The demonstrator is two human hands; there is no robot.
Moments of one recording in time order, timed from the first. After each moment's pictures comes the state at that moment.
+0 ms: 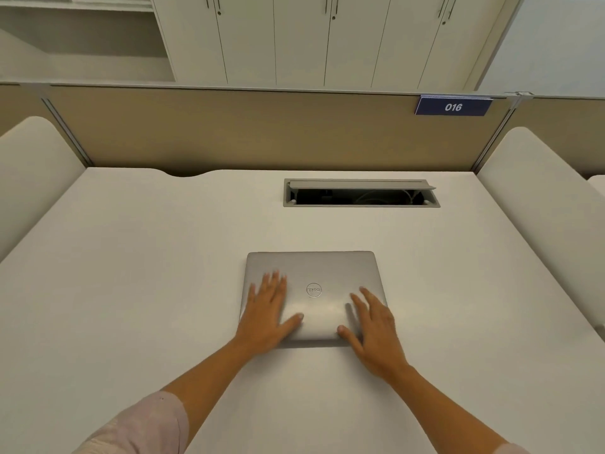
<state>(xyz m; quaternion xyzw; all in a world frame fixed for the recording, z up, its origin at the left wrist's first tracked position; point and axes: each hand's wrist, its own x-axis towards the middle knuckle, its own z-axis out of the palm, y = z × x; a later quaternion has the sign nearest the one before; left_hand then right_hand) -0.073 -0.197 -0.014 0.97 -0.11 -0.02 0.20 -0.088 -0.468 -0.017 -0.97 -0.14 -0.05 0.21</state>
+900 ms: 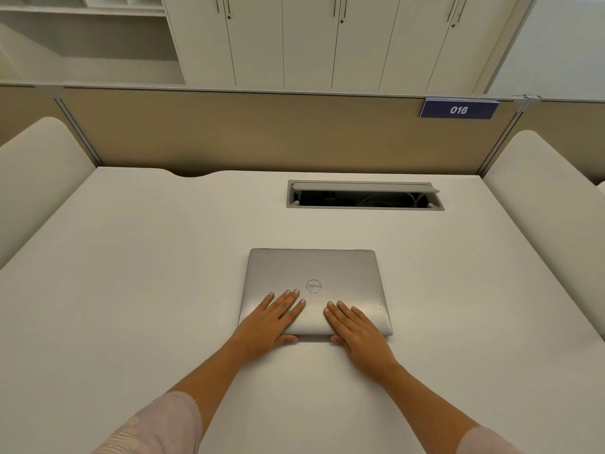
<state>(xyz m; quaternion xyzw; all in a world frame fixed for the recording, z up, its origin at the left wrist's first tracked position) -0.080 -0.192 -0.014 0.96 -0.29 -0.02 -0.02 -0.078 -0.462 -0.036 -0.94 -0.32 -0.07 0.12</state>
